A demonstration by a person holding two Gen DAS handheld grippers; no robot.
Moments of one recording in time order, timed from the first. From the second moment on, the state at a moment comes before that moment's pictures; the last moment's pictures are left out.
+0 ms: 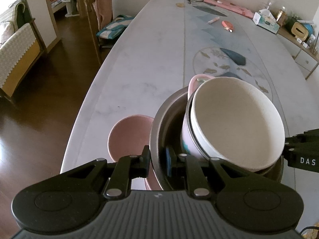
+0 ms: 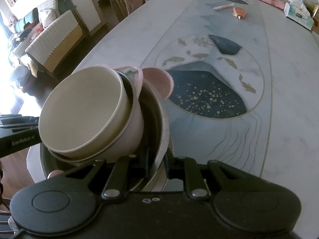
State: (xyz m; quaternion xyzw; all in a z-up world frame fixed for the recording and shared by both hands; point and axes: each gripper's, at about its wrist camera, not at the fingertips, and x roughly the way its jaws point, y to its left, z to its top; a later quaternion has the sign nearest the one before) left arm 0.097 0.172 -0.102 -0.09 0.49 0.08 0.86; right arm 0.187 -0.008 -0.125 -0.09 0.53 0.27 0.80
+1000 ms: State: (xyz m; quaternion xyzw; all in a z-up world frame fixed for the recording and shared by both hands) left arm 0.050 0.144 -0.051 -0.08 0.43 0.11 0.89; right arm 0.158 -0.048 -0.078 -0.06 0.46 0.31 0.83
